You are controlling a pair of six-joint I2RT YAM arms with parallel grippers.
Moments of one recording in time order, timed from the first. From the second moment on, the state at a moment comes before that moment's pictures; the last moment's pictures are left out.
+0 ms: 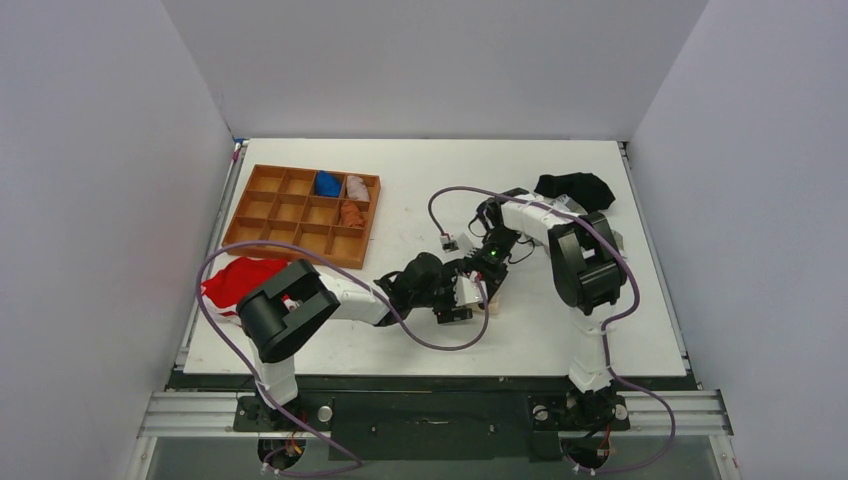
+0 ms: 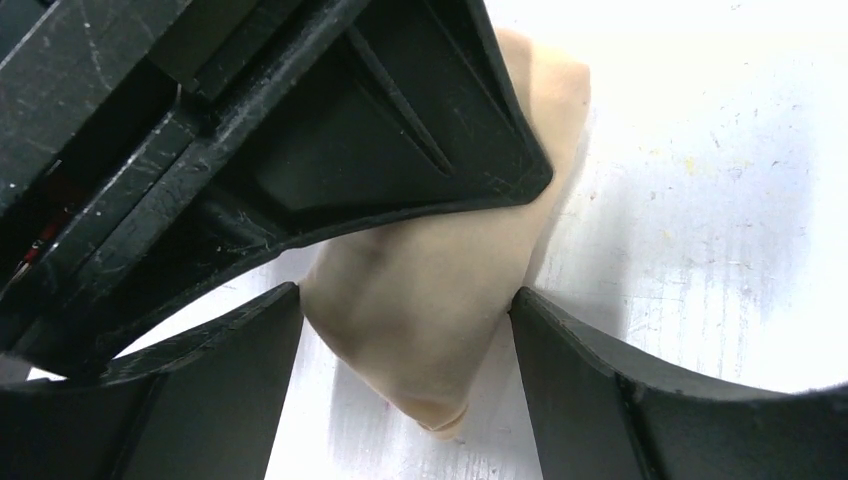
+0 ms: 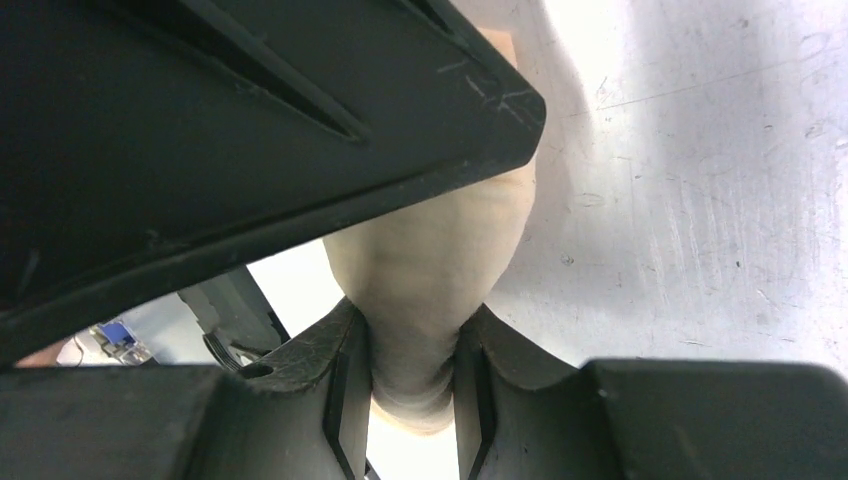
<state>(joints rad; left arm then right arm) -0.94 1.84 0.83 0.45 0.25 0.53 0.42 2.08 1.45 -1.19 -0.58 -0.72</state>
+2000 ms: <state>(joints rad) -0.97 1.87 0.87 0.44 0.28 0.62 0.38 2.10 1.45 -1.23 -0.63 -0.80</state>
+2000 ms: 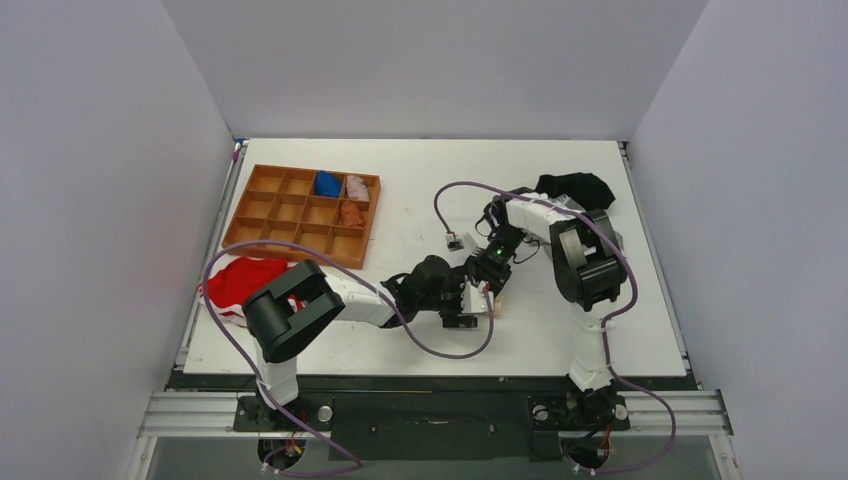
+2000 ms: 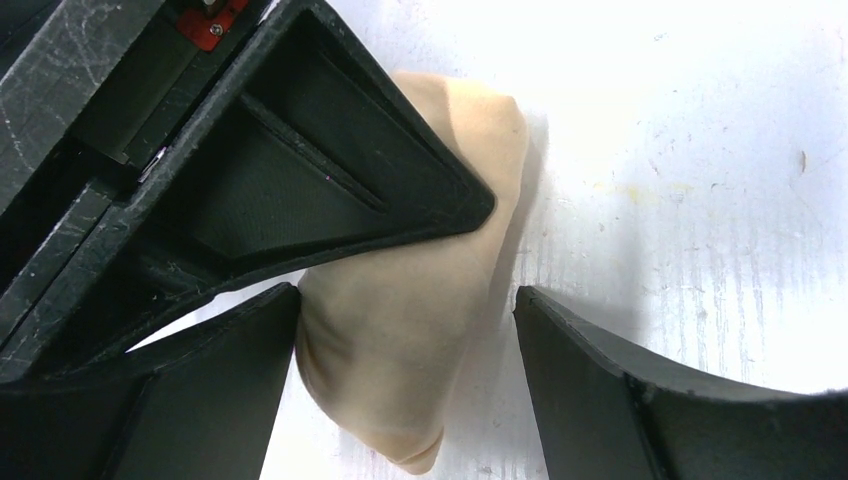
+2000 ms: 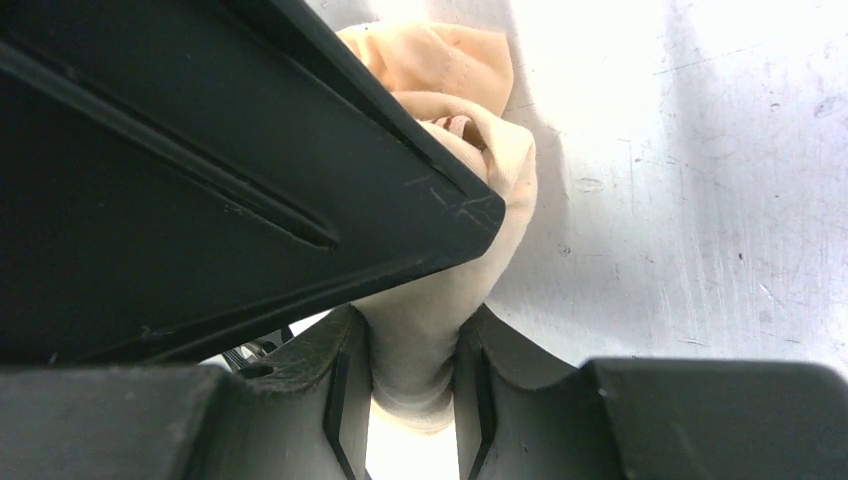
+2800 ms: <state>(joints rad) -1.04 1.85 0.78 0.59 0.09 0.63 0.39 2.16 1.48 -1.33 -0.72 -0.93</state>
